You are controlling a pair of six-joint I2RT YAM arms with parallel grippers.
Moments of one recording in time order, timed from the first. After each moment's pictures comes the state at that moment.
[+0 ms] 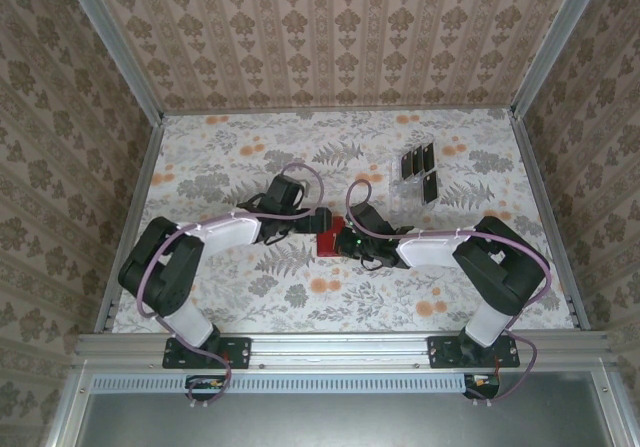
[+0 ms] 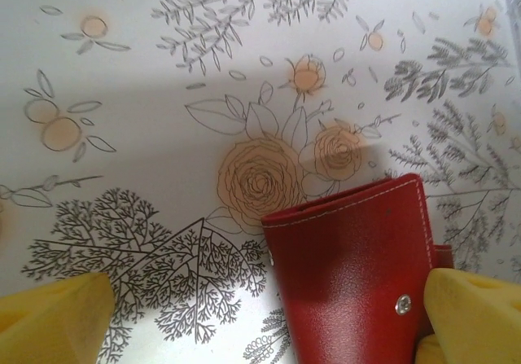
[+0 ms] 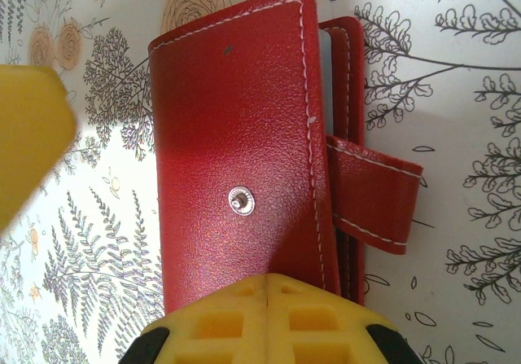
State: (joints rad) left arm -0.65 1.64 0.86 -0.13 0.14 -0.48; right arm 0.74 1.68 0.75 0.09 -0.09 0.95
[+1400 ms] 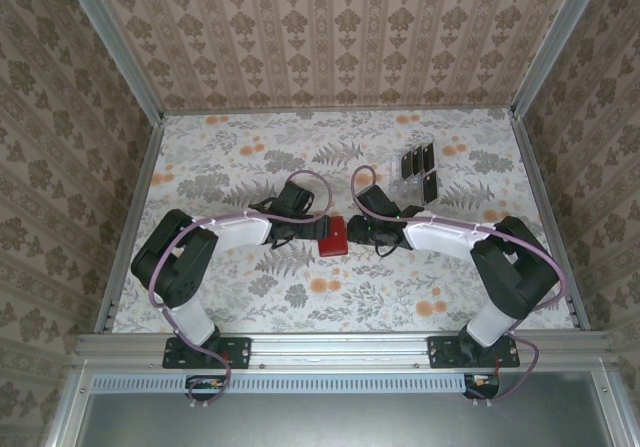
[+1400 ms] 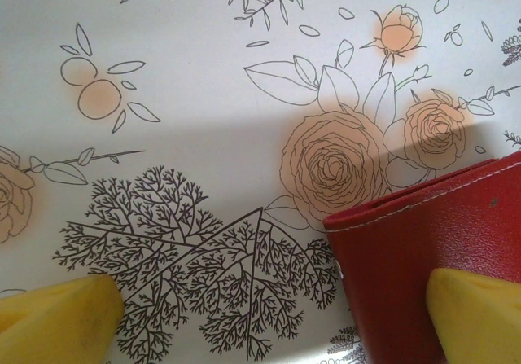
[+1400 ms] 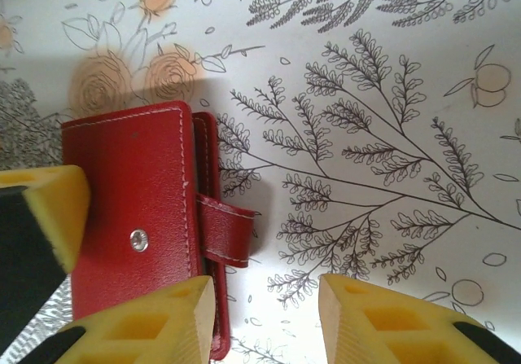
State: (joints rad) left arm -0.69 1.72 0.88 -0.17 -0.03 -0.48; right arm 0.65 1.64 0.90 -0.28 0.02 0.71
